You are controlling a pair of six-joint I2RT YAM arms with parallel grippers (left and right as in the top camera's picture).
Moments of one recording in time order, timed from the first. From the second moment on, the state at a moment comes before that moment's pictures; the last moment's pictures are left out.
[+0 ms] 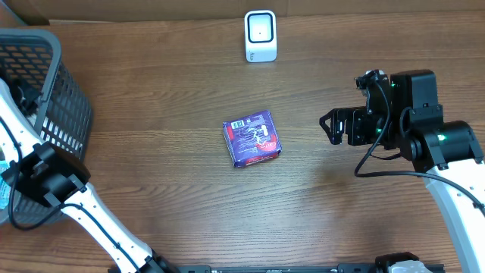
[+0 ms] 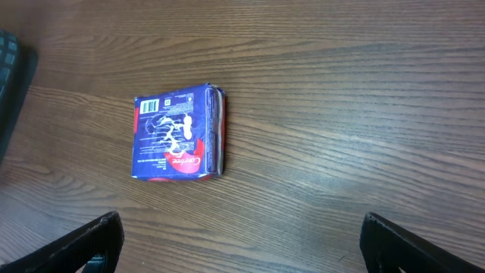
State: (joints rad) left arm 0.68 2.57 2.73 -1.45 -0.11 -0.29; right arm 0.16 1.26 1.22 -0.92 -0.35 0.12
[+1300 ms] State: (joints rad) left arm 0.68 2.42 2.76 -1.58 -0.11 -0.33; right arm 0.16 1.26 1.22 -0.93 -0.35 0.12
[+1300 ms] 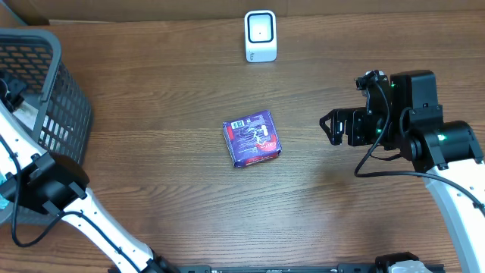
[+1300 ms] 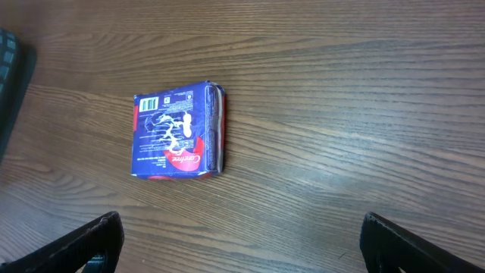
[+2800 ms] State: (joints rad) left arm 0.67 2.71 2.79 -1.56 -0.08 -0.34; right arm 0.16 1.26 1.22 -0.94 -0.35 0.12
